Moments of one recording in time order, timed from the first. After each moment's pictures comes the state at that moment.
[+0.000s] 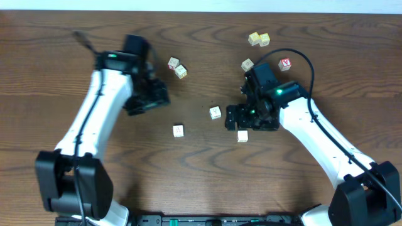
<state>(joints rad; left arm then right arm) -0.13 1.72 1.47 -1.21 0.20 -0.43 0.45 1.62 1.24 -0.97 -0.23 0.41</state>
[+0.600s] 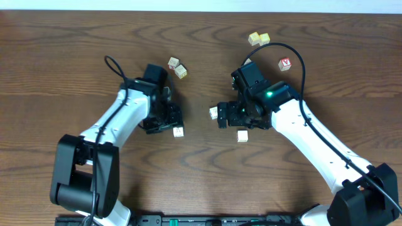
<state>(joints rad) -0.27 1.76 1.13 -0.88 0.27 -0.43 0.52 1.62 1.27 -0.95 -0.14 0.49</state>
